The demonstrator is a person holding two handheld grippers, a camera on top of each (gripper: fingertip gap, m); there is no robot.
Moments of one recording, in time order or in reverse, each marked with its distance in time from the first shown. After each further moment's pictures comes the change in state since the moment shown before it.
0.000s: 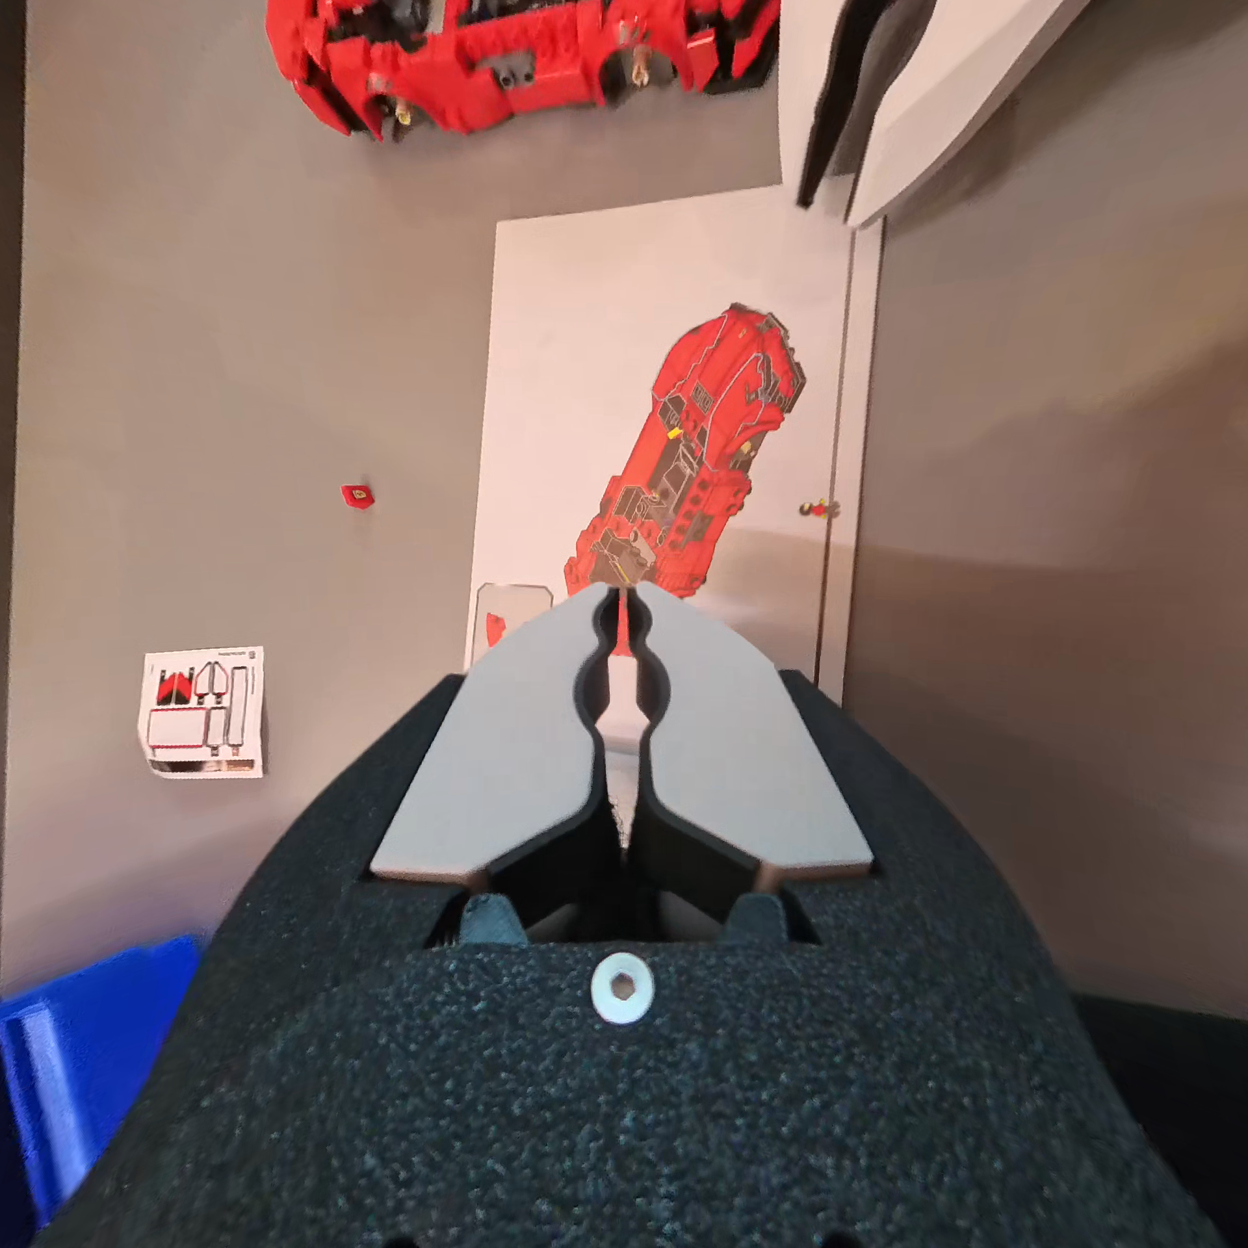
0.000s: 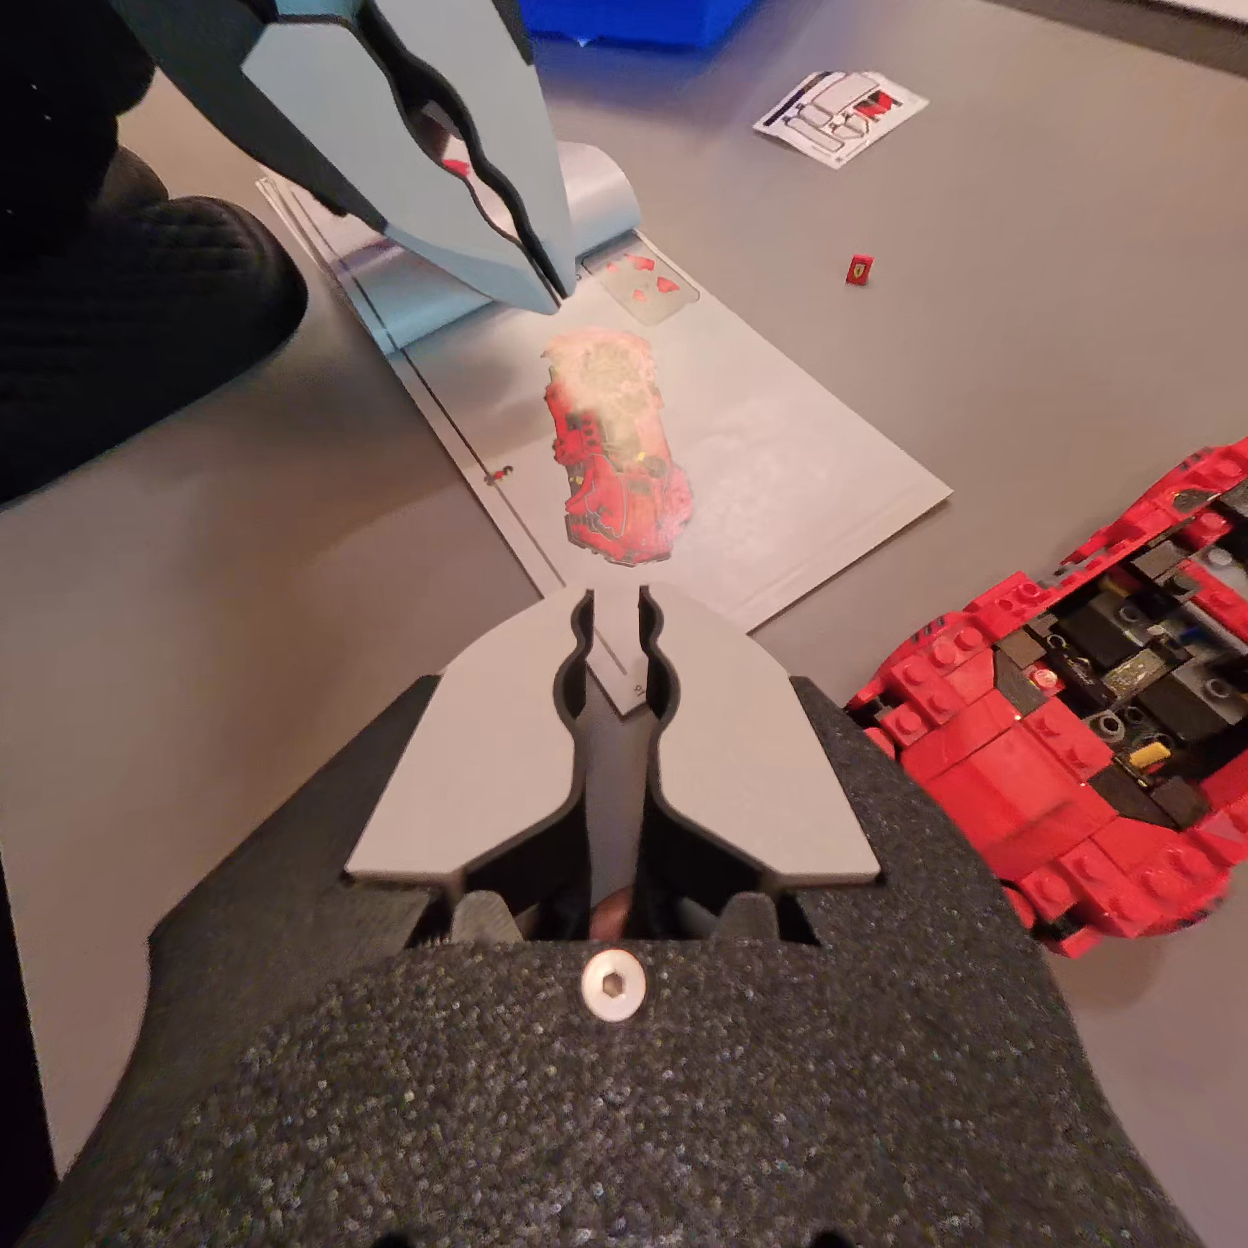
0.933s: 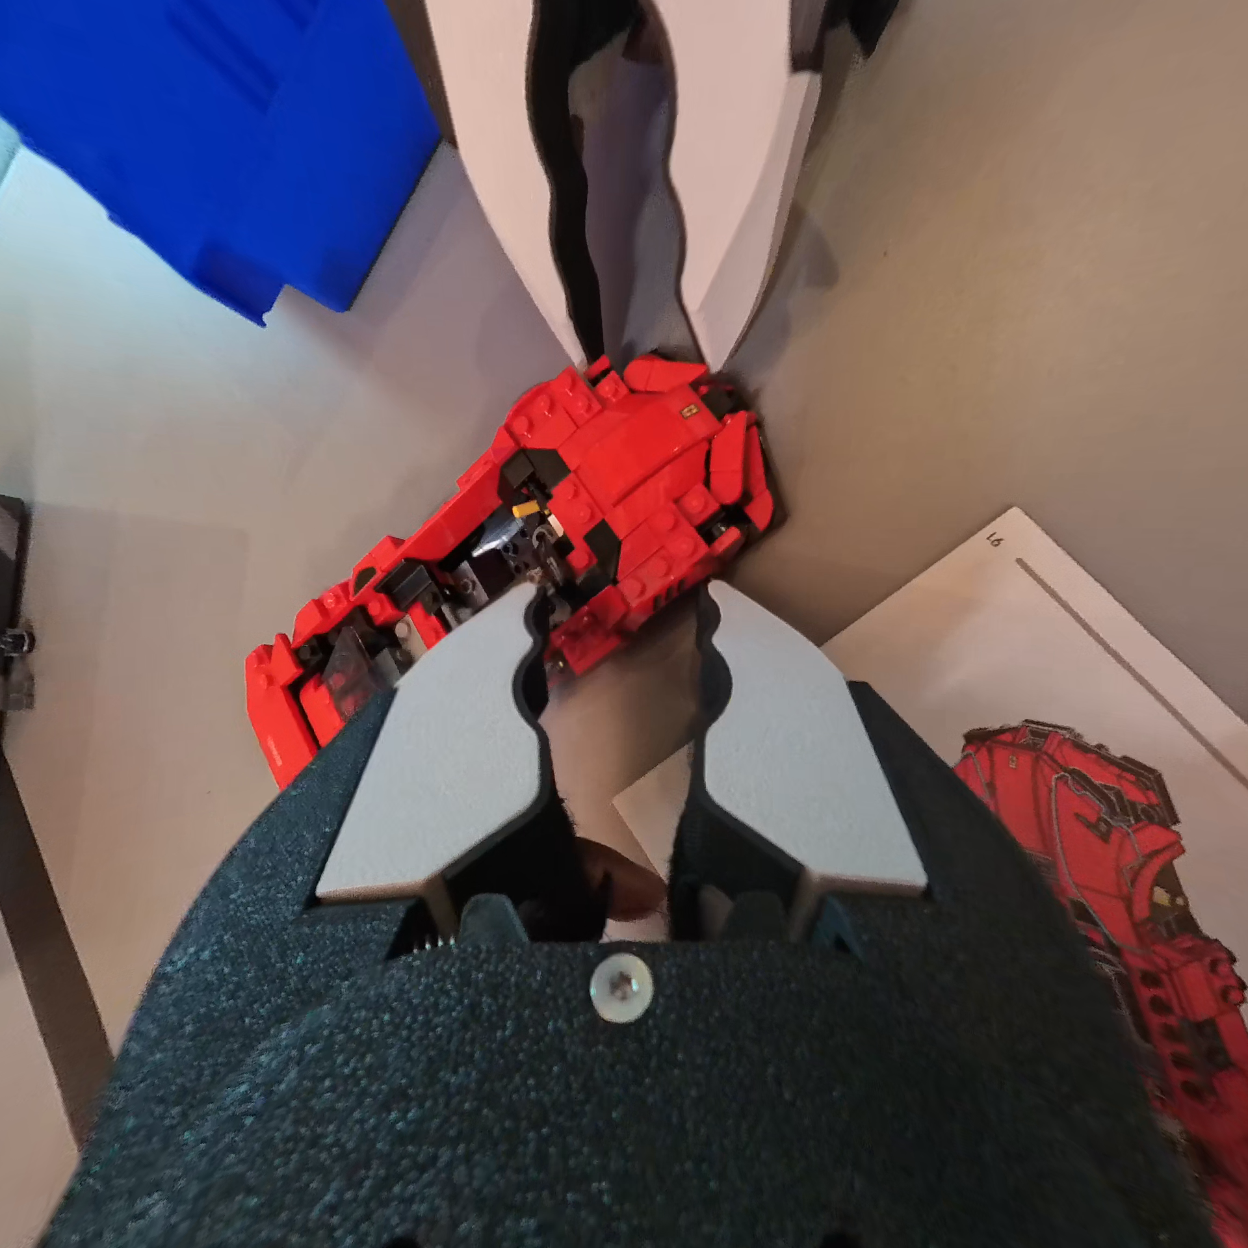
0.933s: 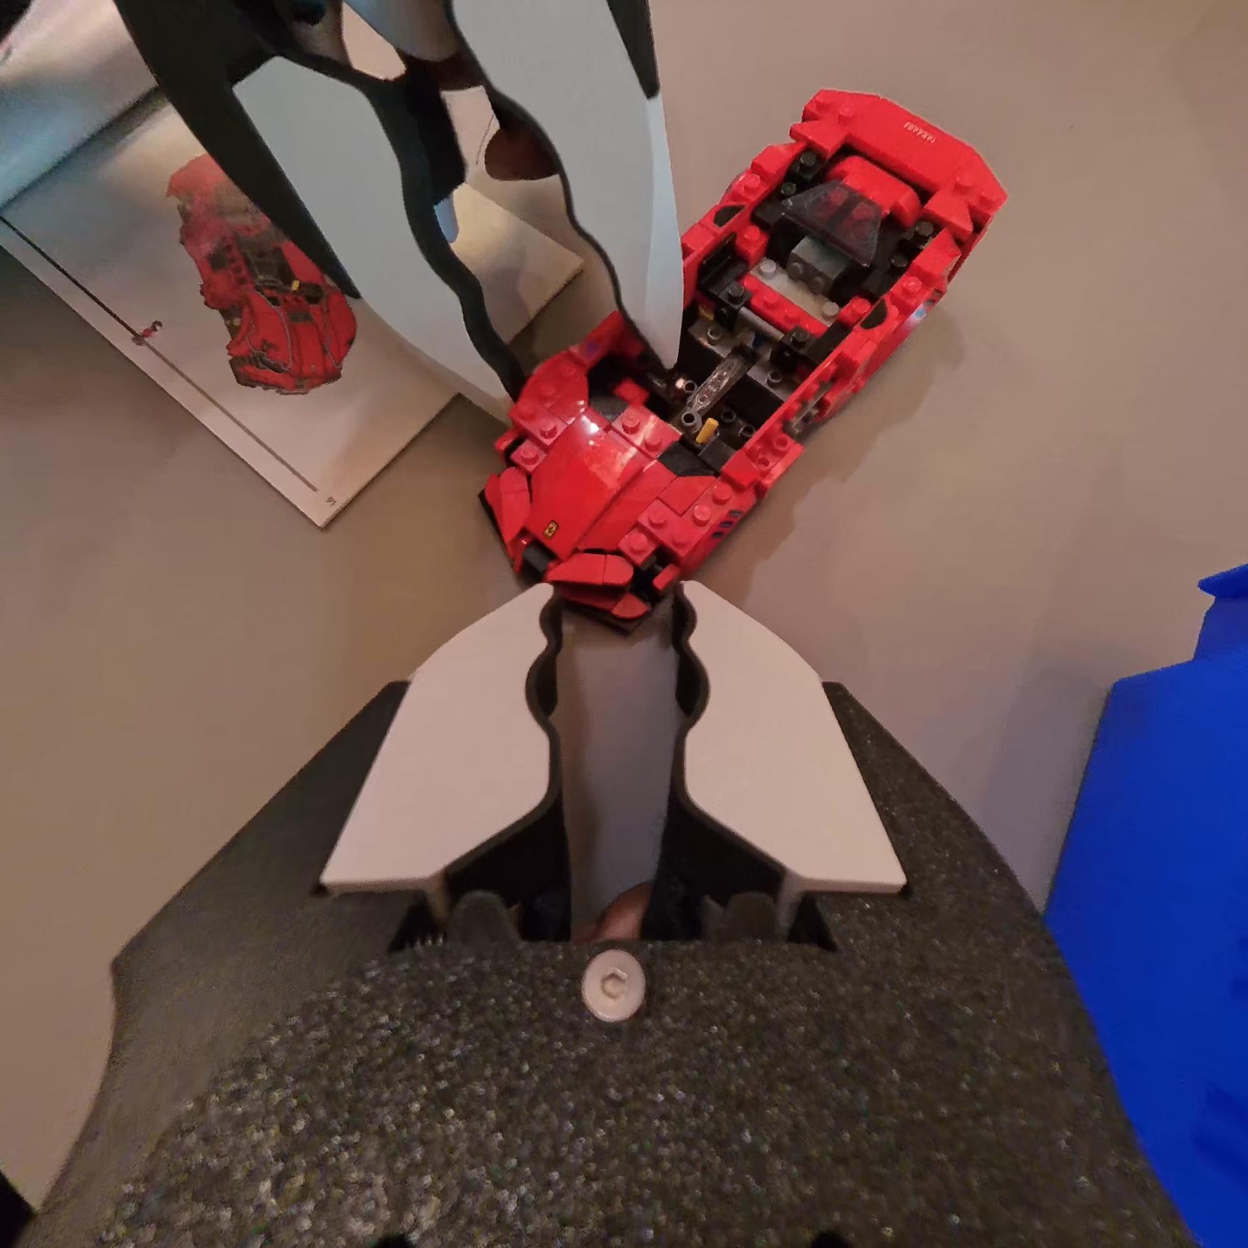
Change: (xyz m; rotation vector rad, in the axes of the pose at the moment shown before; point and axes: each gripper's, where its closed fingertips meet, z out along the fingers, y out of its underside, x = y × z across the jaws) left arm -0.001 -0.133 0.113 0.277 0.334 0.618; right arm 0.082 0.046 -0.068 -0.159 0.279 0.125
